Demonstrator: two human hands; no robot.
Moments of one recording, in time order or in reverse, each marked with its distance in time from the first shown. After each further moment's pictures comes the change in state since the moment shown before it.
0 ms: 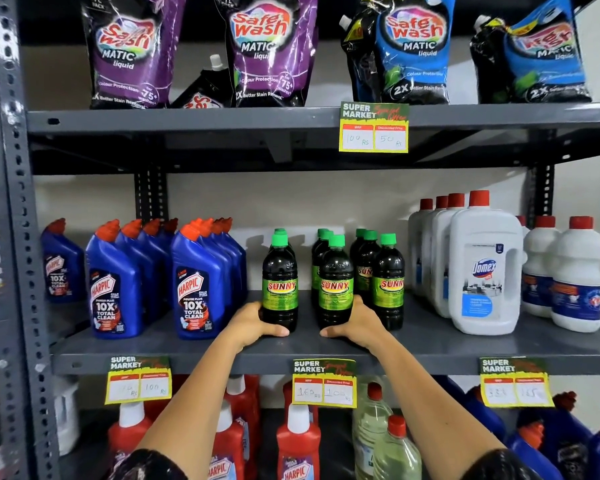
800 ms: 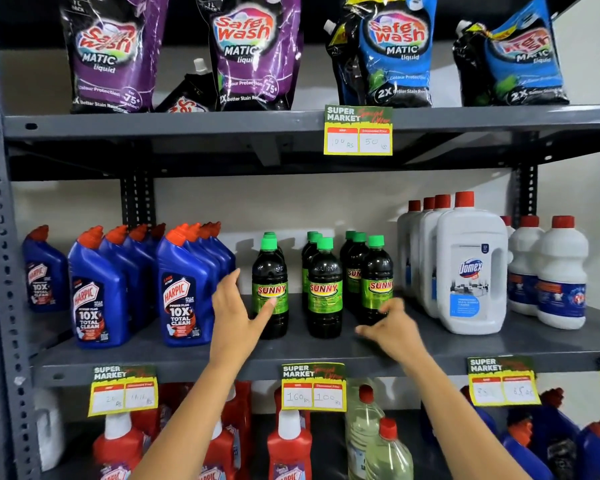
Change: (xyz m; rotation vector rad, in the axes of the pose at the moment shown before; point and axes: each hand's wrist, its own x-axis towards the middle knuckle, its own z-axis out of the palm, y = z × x) left_hand -0.038 0.025 0.017 0.184 0.613 0.384; right_hand -0.029 0.034 -0.046 0.038 0.243 0.047
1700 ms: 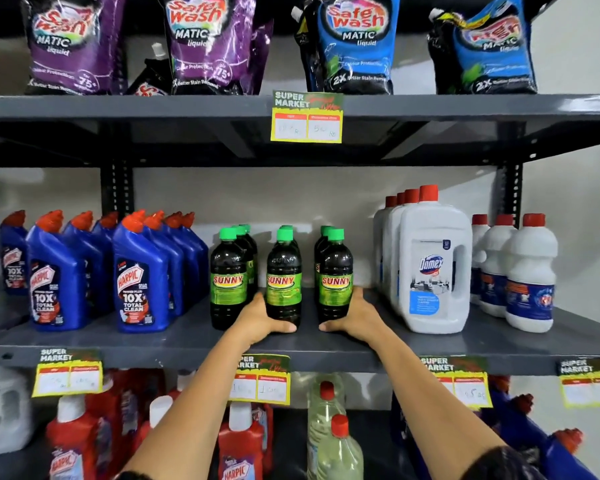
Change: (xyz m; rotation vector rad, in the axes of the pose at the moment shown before) left_hand 0.003 0.044 0.094 -0.191 -0.518 -0.418; right_hand 0.042 0.019 -0.024 -0.065 -0.231 -0.105
